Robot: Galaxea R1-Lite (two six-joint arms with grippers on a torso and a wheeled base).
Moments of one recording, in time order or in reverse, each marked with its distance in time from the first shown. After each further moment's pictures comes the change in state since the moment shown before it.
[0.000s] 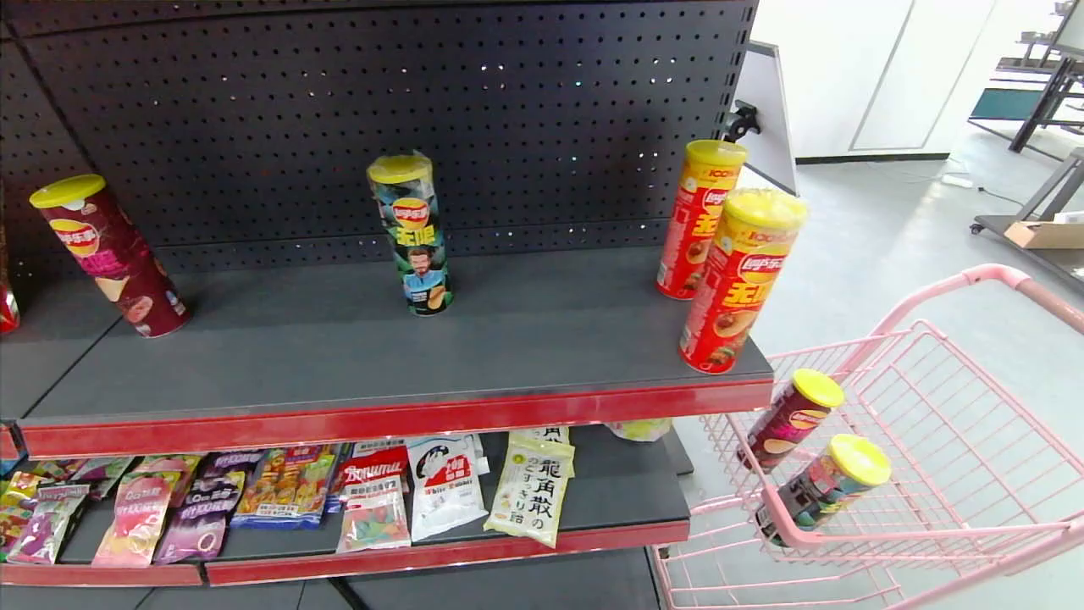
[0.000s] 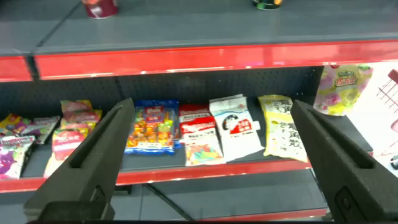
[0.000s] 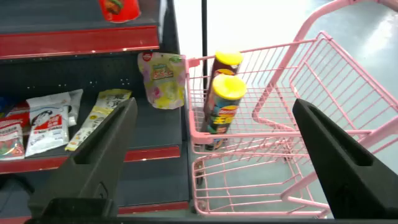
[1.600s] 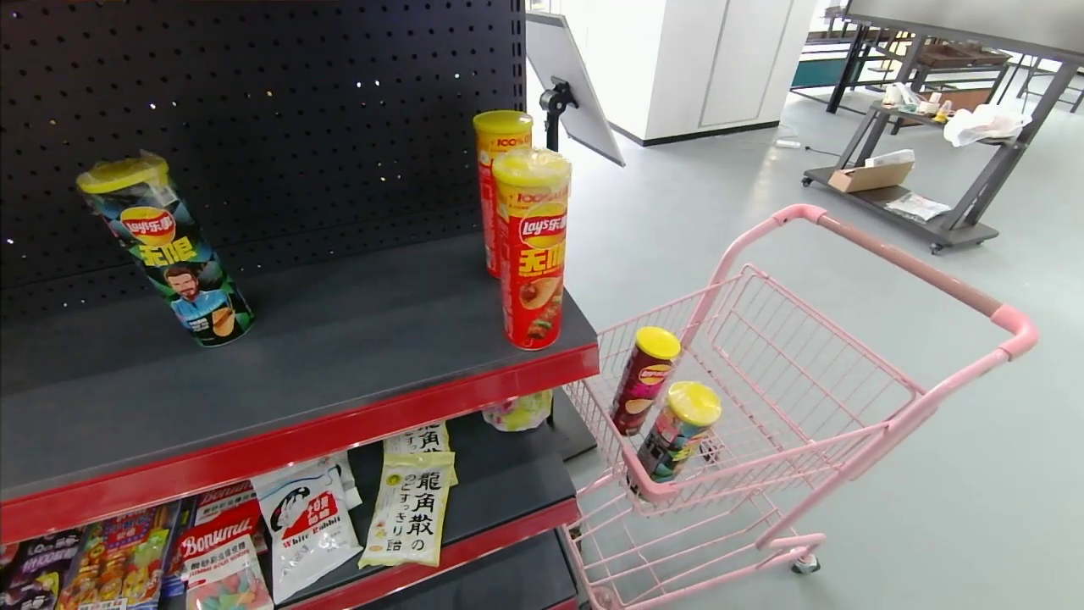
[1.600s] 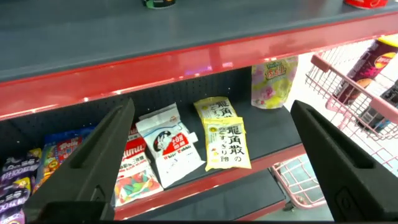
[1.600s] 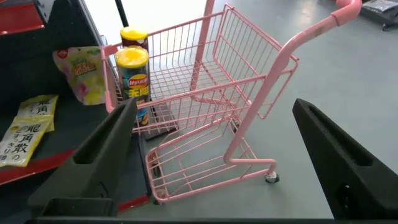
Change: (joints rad) left arm 0.000 0.000 0.000 0.000 0.000 0.000; right arm -0.001 0.000 0.000 -0.001 -0.003 0.011
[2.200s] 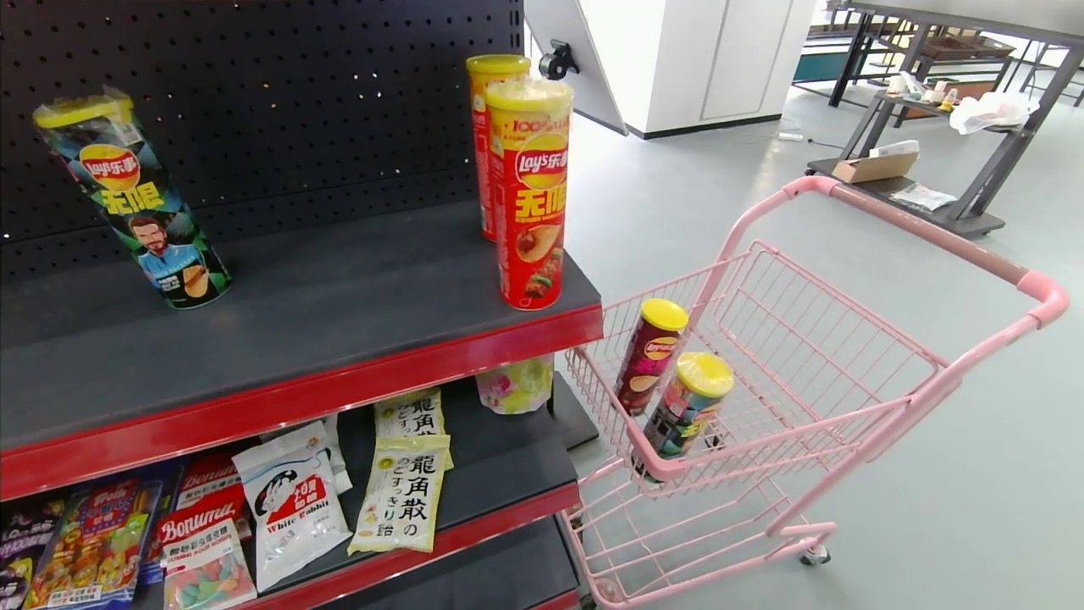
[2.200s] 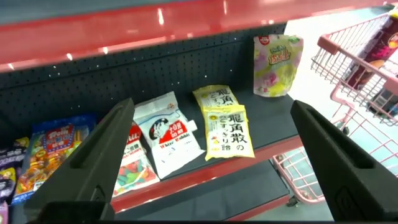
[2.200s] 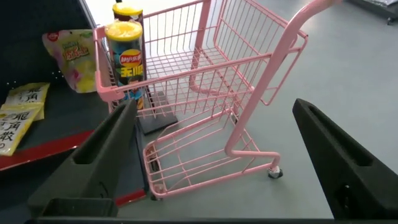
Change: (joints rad) left arm 0.000 0.000 0.000 0.000 0.000 0.000; right arm 0.001 0.000 0.000 0.000 0.000 -0.002
